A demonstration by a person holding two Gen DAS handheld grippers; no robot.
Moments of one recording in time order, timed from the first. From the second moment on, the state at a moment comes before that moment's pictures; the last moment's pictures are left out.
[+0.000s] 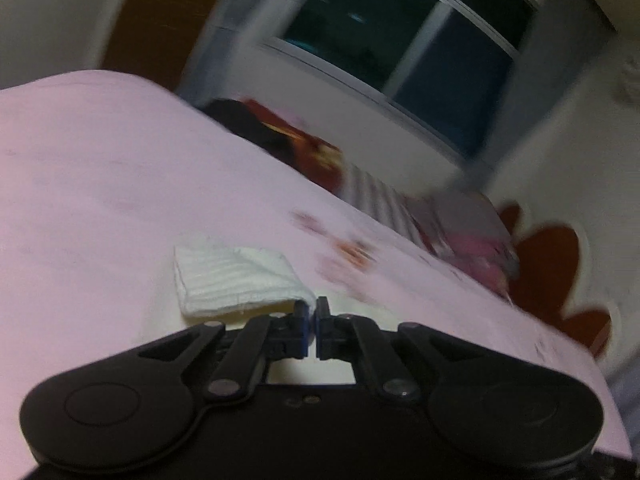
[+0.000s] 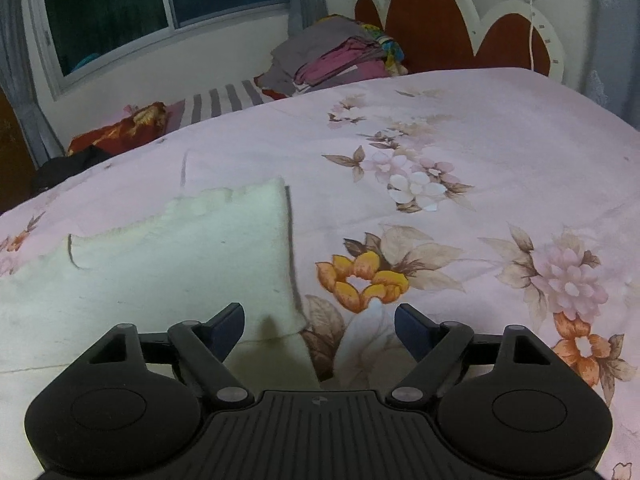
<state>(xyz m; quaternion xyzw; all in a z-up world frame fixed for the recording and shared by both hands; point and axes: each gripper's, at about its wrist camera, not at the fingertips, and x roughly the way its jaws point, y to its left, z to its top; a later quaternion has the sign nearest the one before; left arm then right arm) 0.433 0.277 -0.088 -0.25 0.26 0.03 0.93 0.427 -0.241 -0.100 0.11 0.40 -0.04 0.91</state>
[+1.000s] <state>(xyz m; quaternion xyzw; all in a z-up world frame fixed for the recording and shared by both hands) 0.482 -0.032 -0.144 -0.08 0.38 -0.19 0.90 0.388 -0.331 -0.077 0.17 0.39 -0.01 0.91</state>
